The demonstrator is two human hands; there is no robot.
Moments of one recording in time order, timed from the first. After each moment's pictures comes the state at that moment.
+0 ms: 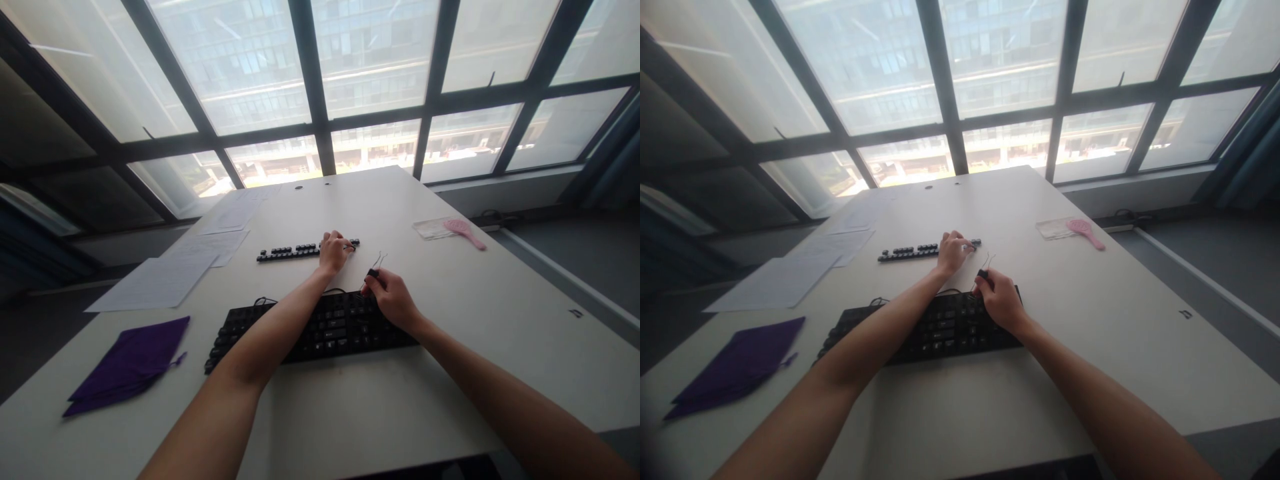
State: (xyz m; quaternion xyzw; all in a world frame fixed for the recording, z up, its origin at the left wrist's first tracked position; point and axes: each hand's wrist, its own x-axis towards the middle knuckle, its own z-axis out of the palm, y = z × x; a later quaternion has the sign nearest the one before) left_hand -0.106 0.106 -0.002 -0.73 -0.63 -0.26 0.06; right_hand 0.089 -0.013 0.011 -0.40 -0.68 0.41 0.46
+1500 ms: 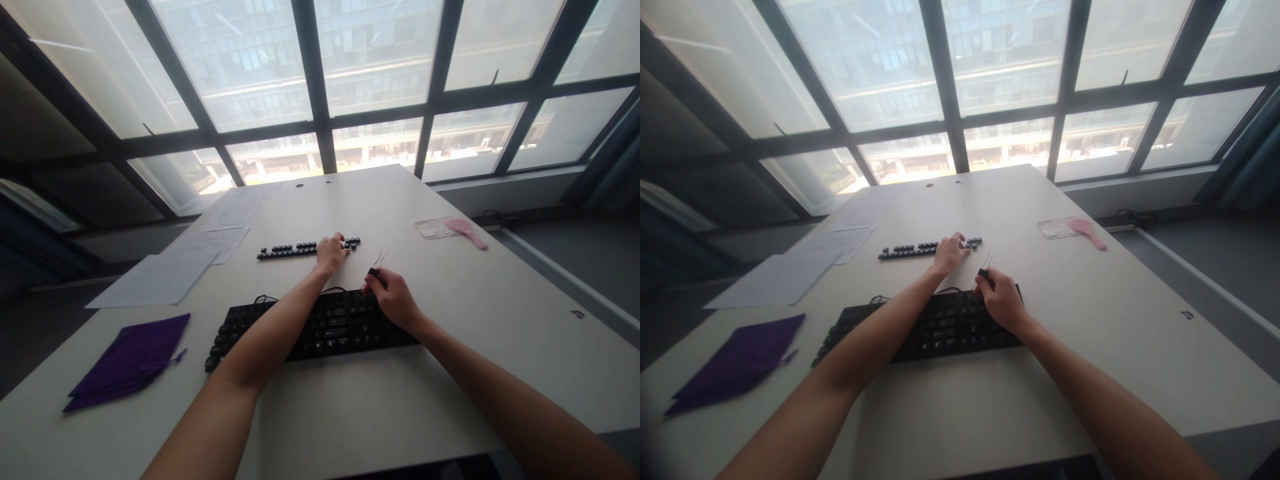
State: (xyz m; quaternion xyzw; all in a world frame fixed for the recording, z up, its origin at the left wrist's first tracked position) left_hand -0.111 0.104 0.003 -0.68 -0.69 -0.23 -0.02; right_hand 0.089 -0.013 0.011 -0.39 -0.69 0.41 0.46
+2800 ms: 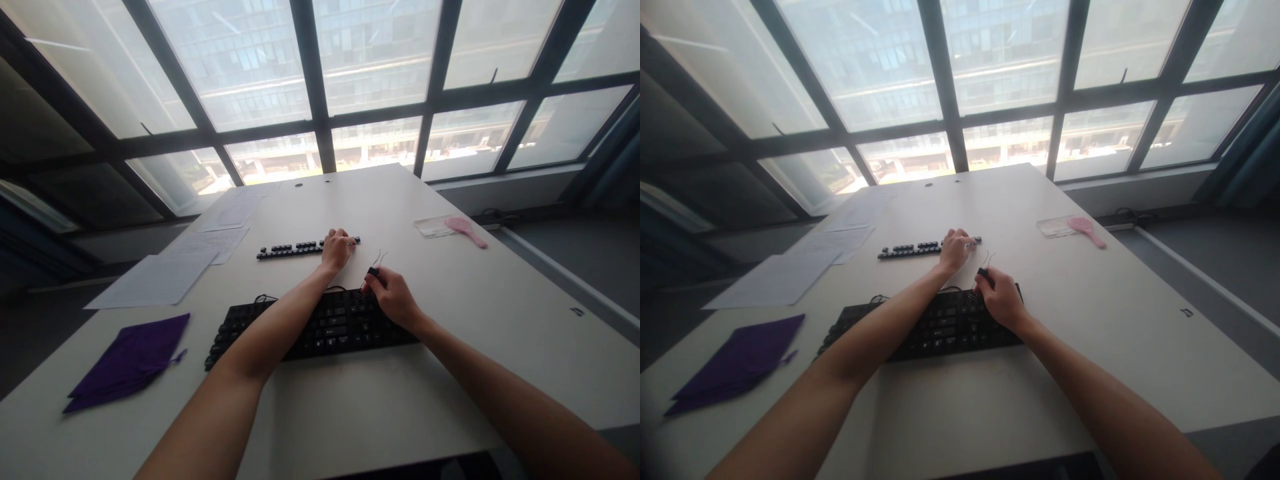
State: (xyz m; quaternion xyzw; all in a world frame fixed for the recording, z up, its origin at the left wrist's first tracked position) left_hand -0.097 0.101 0.007 -0.75 -0.62 -0.21 0.07; right_hand 0.089 -0.013 0.009 -0.39 -0.69 0.40 0.46
